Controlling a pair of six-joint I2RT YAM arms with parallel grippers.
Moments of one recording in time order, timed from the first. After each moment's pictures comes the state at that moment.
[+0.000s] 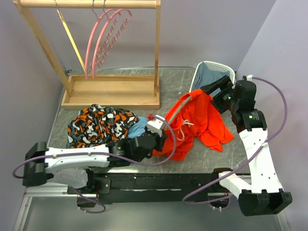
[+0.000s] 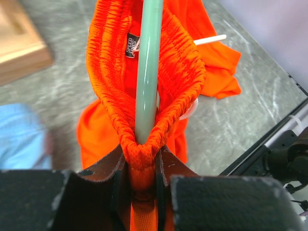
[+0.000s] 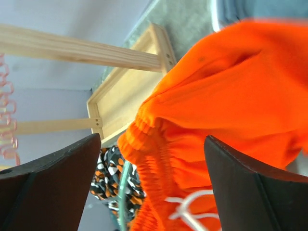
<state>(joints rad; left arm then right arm) -1.34 1.26 0.90 0.02 -0.60 -0.44 0.04 1.01 1.19 -0.65 -0.16 0.94</state>
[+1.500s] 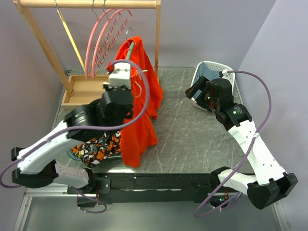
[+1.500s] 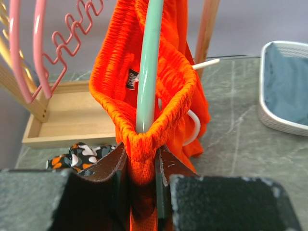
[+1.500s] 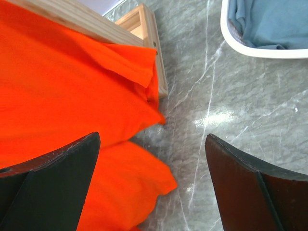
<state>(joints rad) -1.19 1.27 1.79 -0.85 -1.12 -0.32 0.36 1.10 1.24 -0.63 0.15 0.78</state>
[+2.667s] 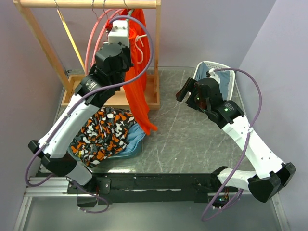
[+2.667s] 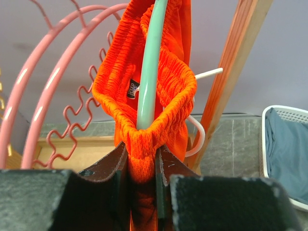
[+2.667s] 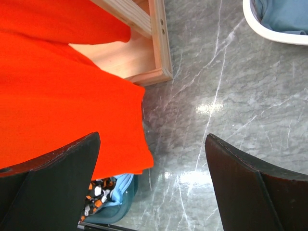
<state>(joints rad) -0.74 1.53 2.00 -0.47 -0.71 -0.03 0.52 1.18 1.31 -0.70 0.24 0.78</state>
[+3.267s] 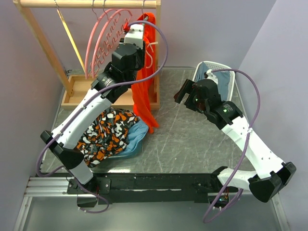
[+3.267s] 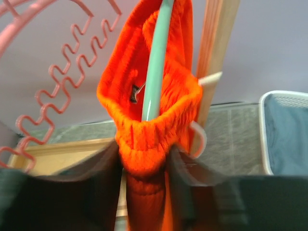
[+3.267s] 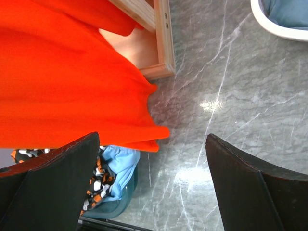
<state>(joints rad) -0.73 1.65 2.00 -0.40 -0.65 0.00 0.54 1.17 1.30 -0.69 0.25 0.77</state>
